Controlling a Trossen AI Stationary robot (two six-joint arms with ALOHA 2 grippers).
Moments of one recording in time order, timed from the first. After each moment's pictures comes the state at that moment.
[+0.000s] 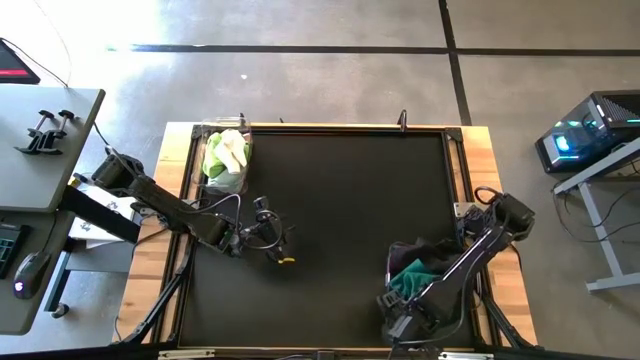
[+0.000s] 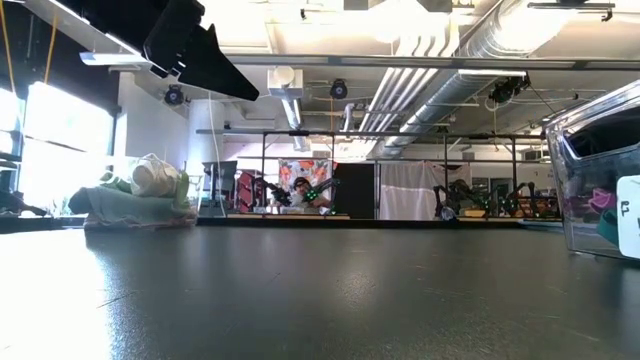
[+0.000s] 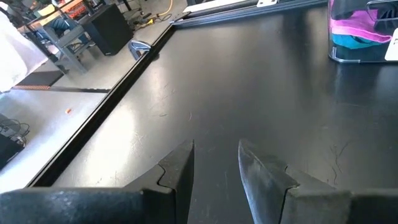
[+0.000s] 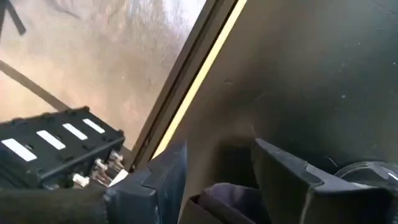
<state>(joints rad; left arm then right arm) -0.45 1.42 0.73 0.03 -0.90 -0.17 0.82 1.87 1.35 -0.79 -0.24 0.33</state>
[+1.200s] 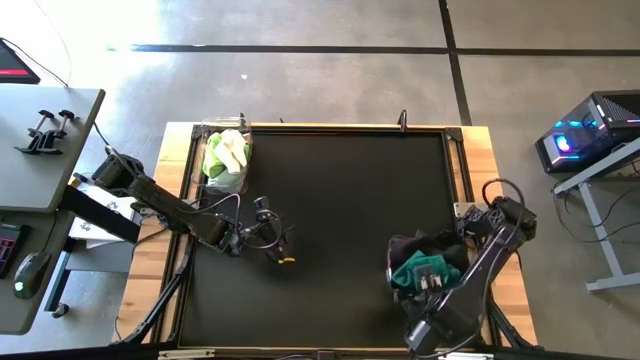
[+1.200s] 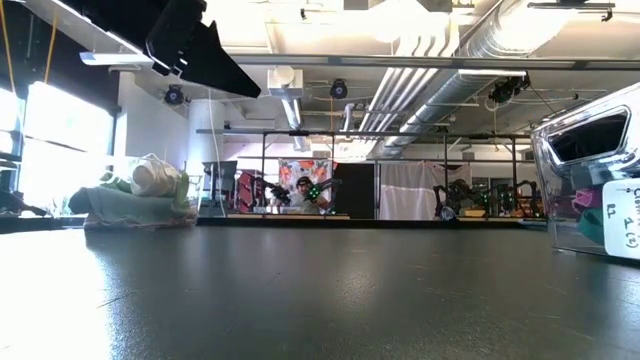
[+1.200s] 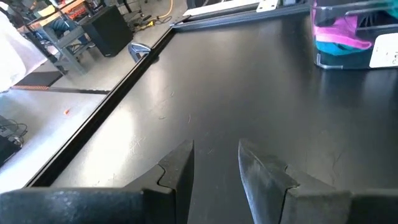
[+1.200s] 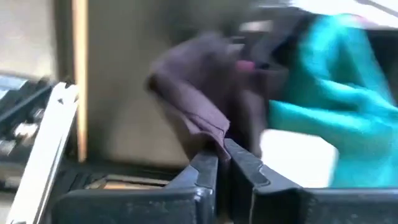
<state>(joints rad) -0.45 1.42 0.73 0.04 -0.90 -0.17 0.88 1.87 1.68 -1.56 -0.03 0.62</state>
